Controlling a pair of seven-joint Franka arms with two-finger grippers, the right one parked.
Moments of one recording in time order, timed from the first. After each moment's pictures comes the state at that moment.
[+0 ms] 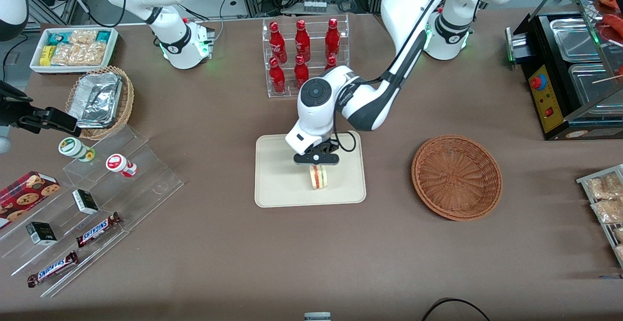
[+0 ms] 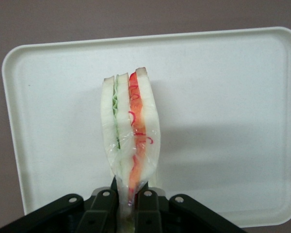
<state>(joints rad) -0.75 0.66 -0.07 -1.53 0.08 2.24 -0.83</state>
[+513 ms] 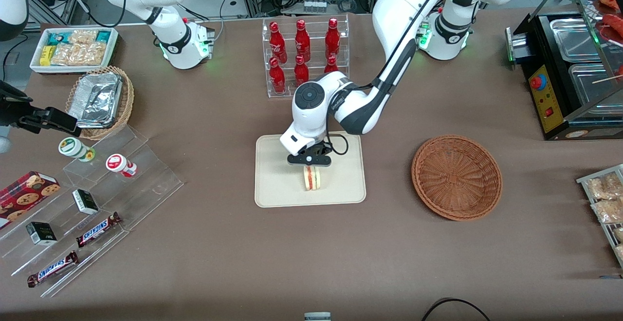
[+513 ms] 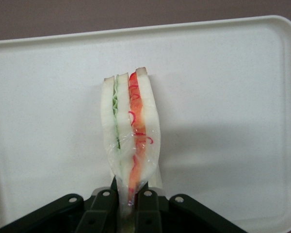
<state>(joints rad) -0.77 0.72 -0.07 -1.51 0.09 2.29 -0.82</state>
